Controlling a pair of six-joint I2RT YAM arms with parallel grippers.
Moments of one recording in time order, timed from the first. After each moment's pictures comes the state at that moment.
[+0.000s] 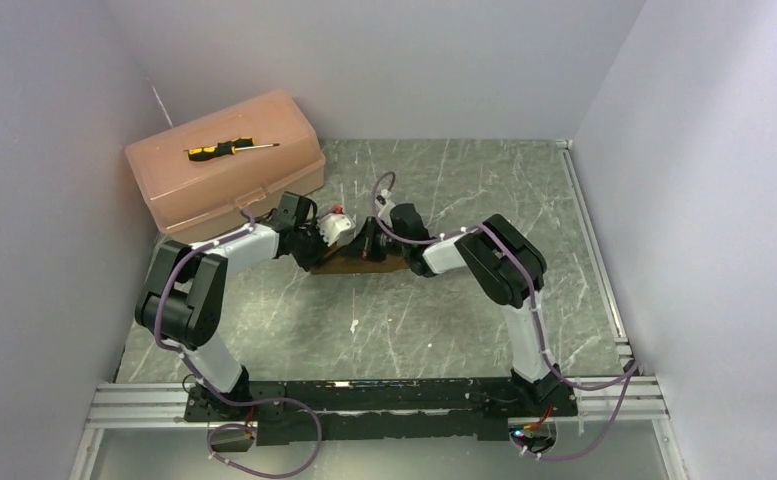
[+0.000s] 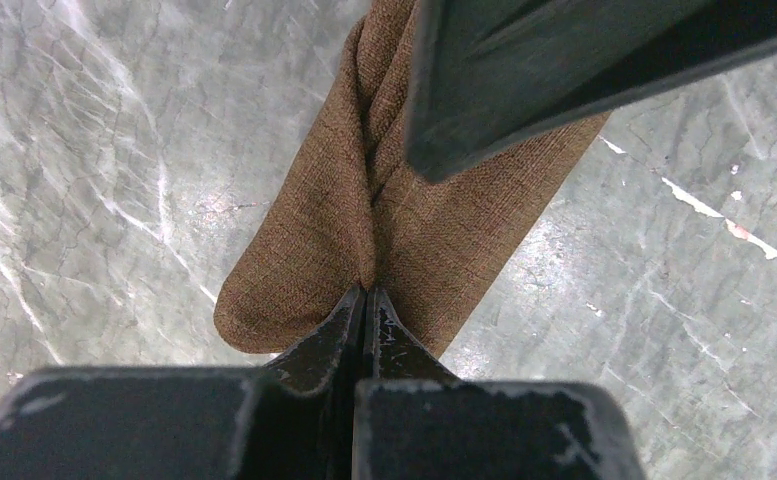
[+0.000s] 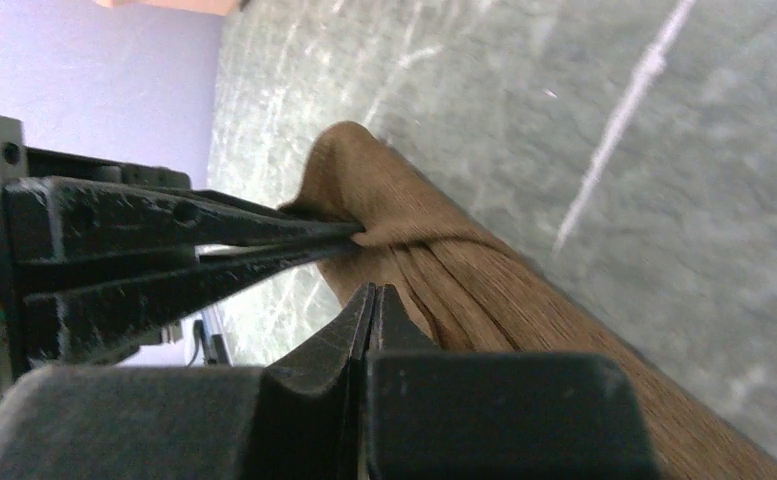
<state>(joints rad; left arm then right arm) -0.35 1.68 0.95 -0.31 0.30 0.61 0.65 2.13 1.05 0.66 -0.51 0.91</state>
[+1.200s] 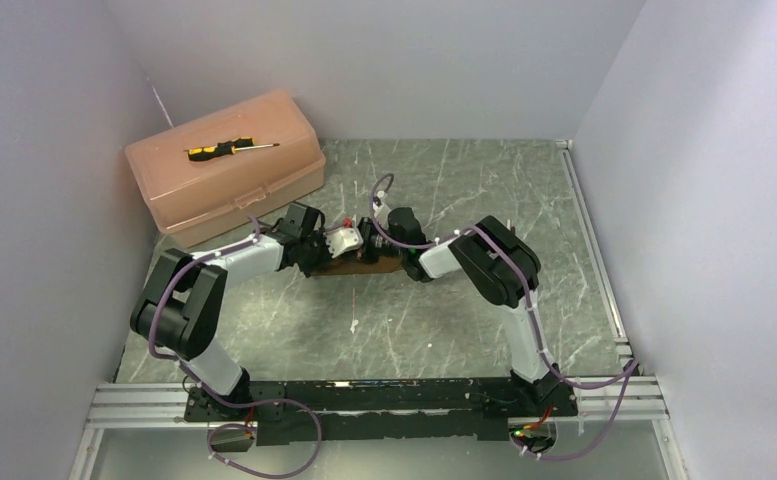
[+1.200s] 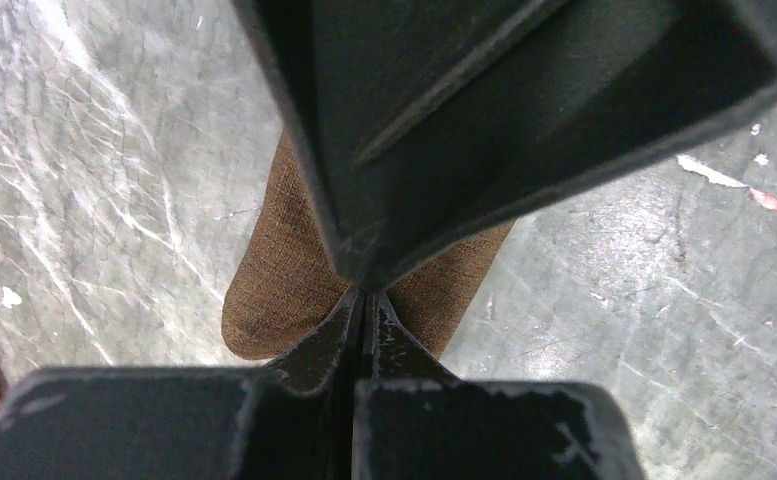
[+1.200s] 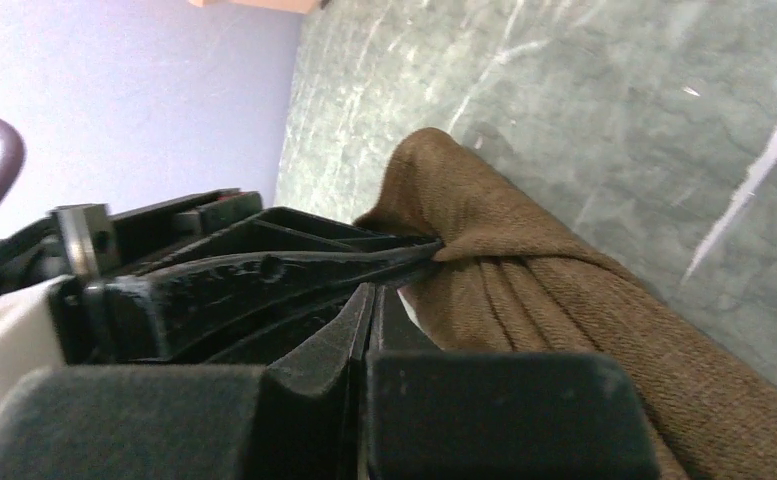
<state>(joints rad) -0.43 1.63 0.87 -0.25 0.20 0.72 0.68 2.18 1.06 0.84 -0.56 1.05</state>
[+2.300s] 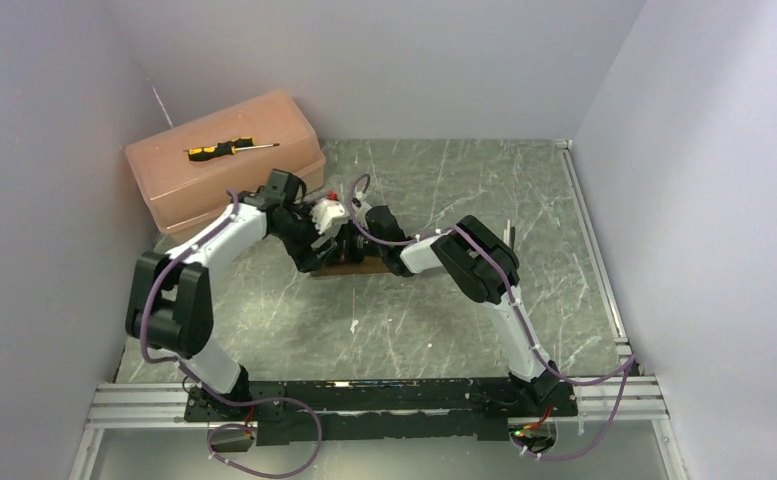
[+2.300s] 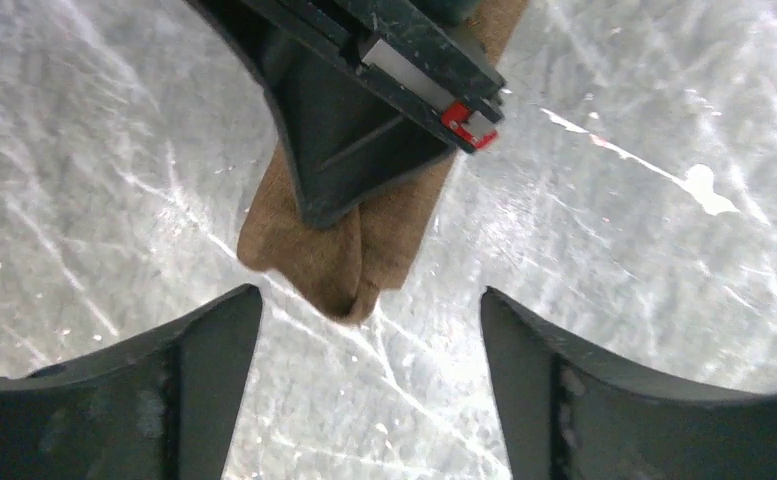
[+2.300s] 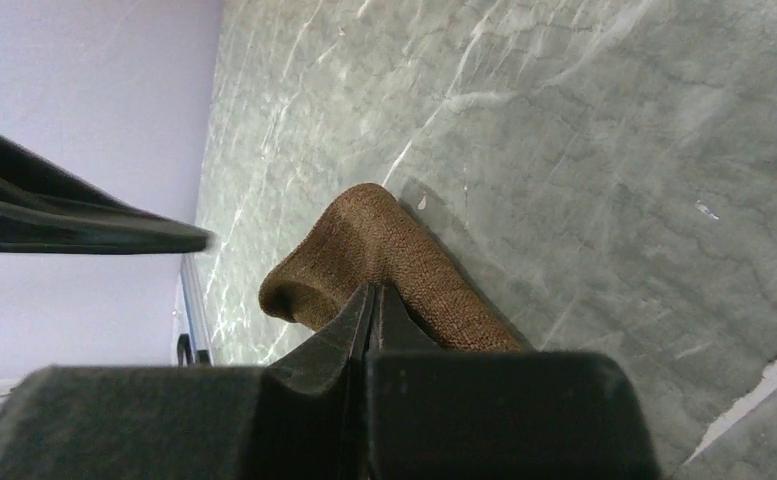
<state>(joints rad) -0.33 1.63 1.15 -0.67 0.39 0.70 0.73 2.30 1.26 0.66 -0.48 0.91</state>
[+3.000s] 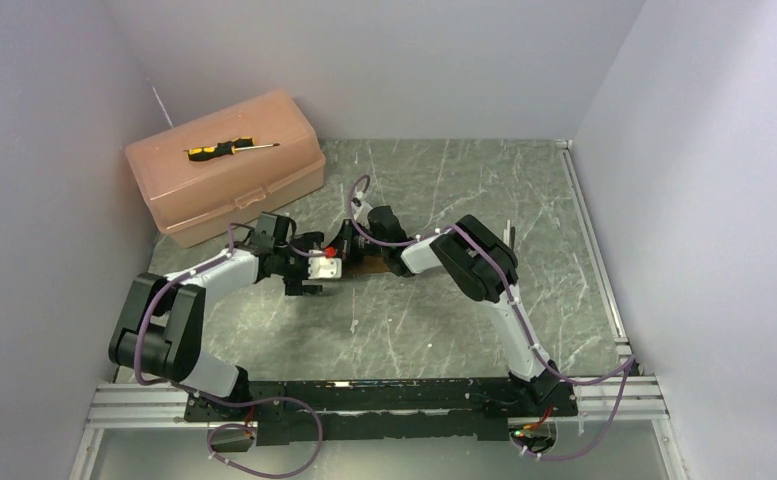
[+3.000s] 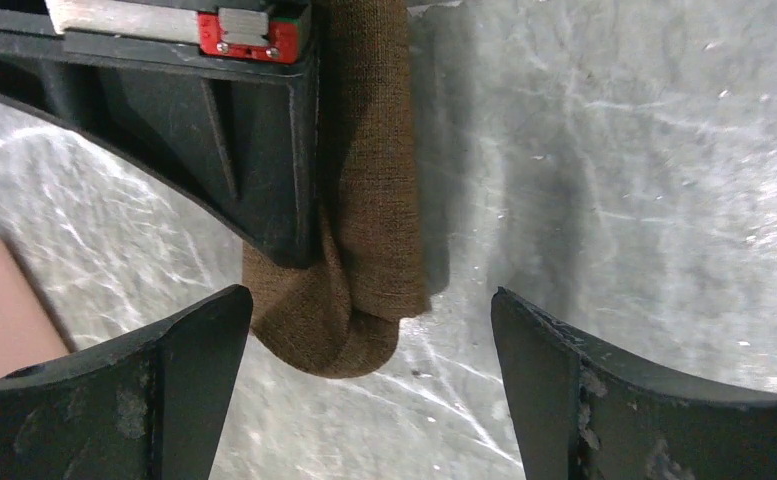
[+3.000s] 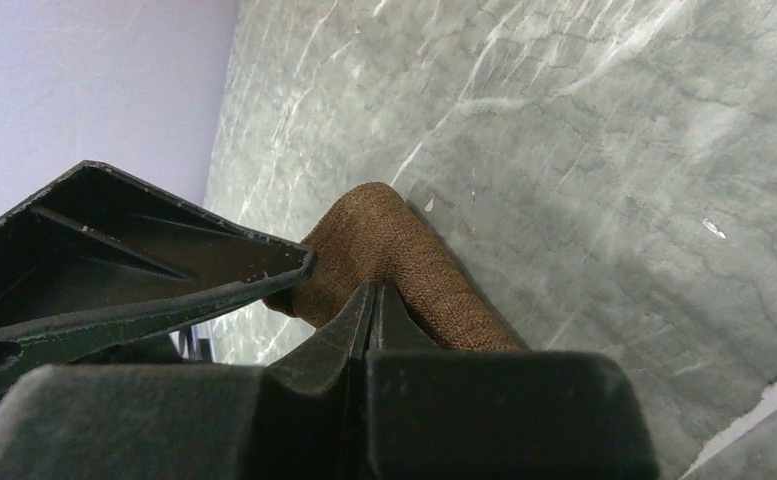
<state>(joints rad) -0.28 1.48 0.74 -0.28 0.49 1.25 0.72 2.32 1.26 0.72 -0.52 0.90</state>
